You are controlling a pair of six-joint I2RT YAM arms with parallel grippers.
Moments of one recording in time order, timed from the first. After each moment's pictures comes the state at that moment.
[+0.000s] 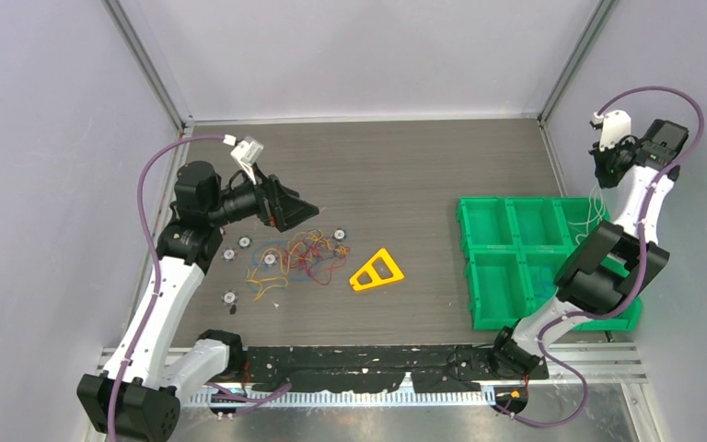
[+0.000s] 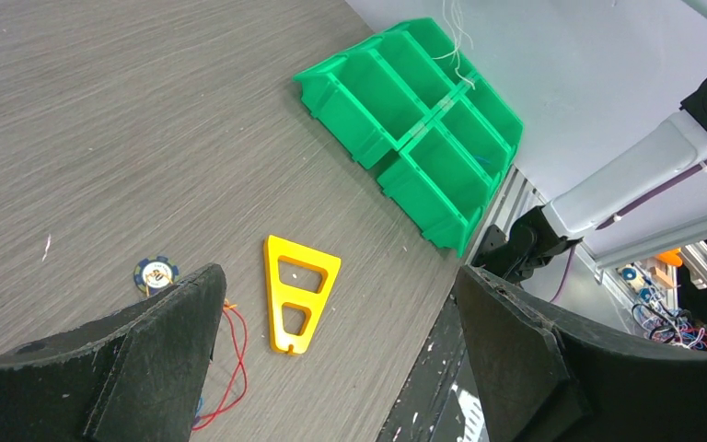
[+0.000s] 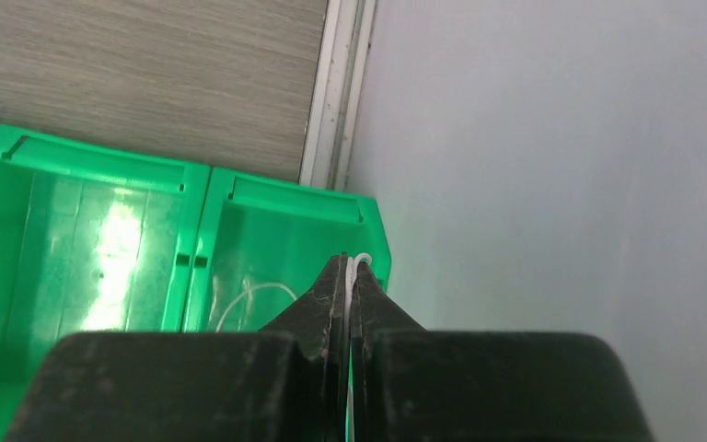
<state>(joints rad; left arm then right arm) -0.18 0.97 0.97 -0.23 0.86 -0.36 -0.66 1.69 1.54 -0.61 -0.36 -0.81</state>
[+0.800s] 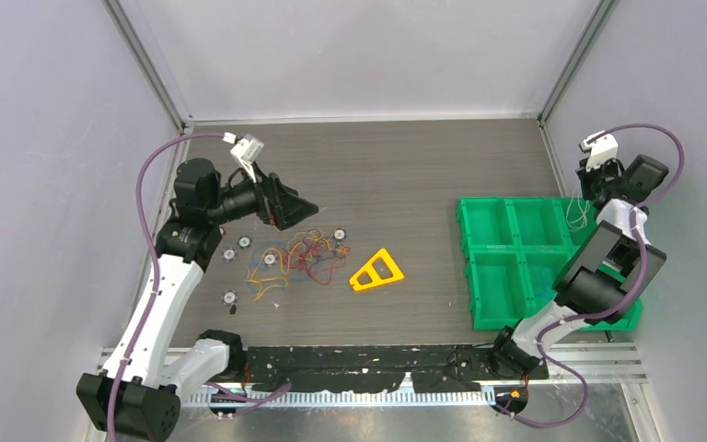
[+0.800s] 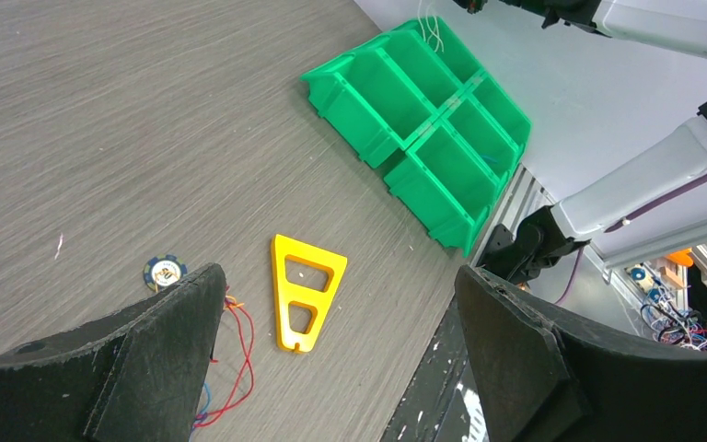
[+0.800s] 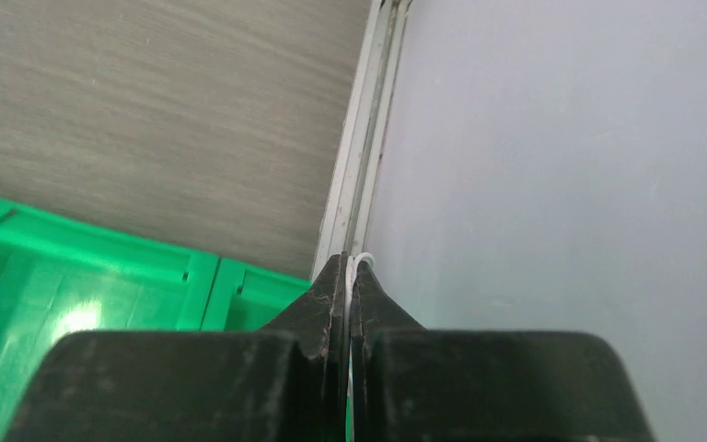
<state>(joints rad) -0.18 0.98 0.99 -0.26 0.84 -0.34 -0.68 1.66 1.12 0.07 -0.61 -0.73</state>
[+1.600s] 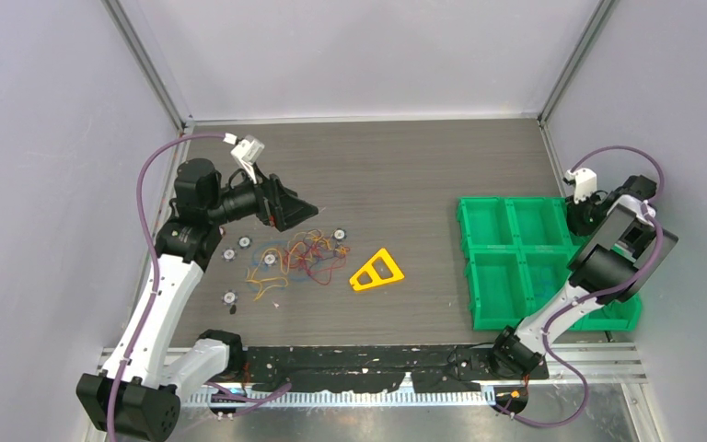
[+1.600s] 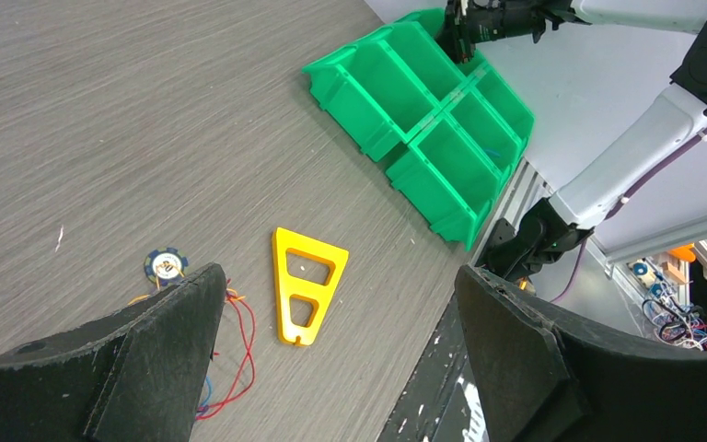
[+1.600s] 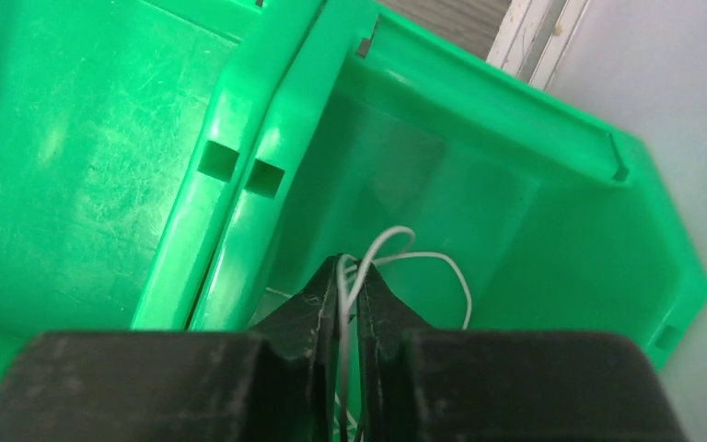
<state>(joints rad) -0.18 0.98 1.00 -0.29 0.84 -0.33 -0.75 1.86 1.24 -0.49 -0.53 -1.05</state>
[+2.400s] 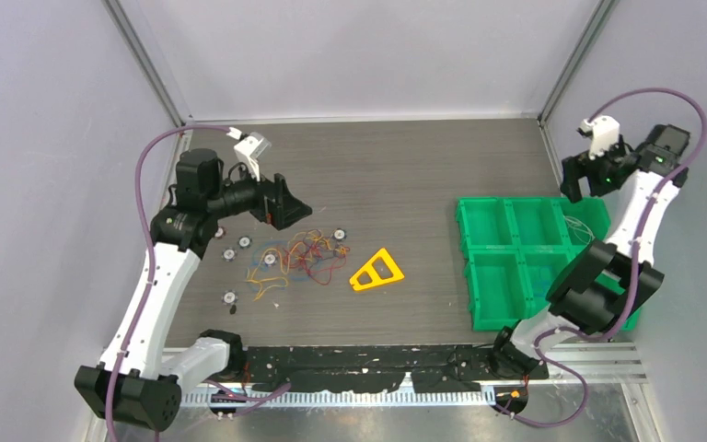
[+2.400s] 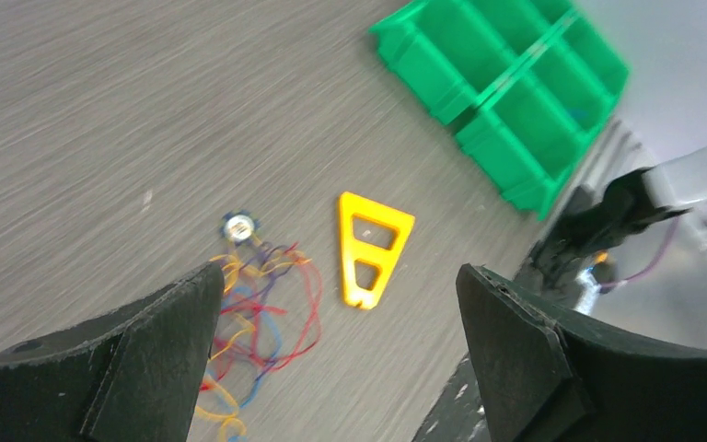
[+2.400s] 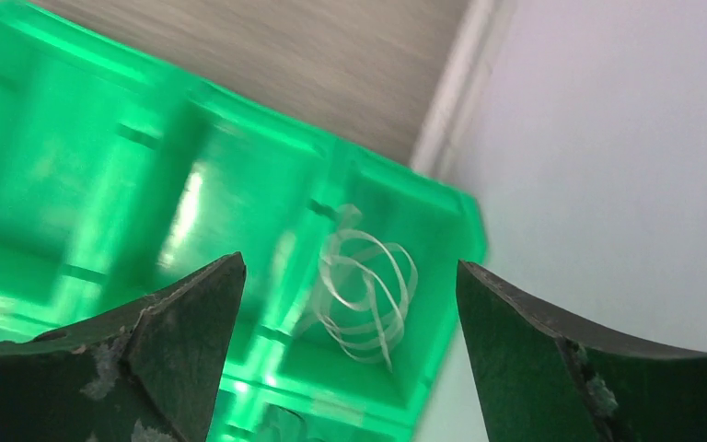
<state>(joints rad) -0.18 1.02 1.10 -0.49 0.76 -0.14 -0.69 1.61 1.51 -0.81 -0.56 -0.94</state>
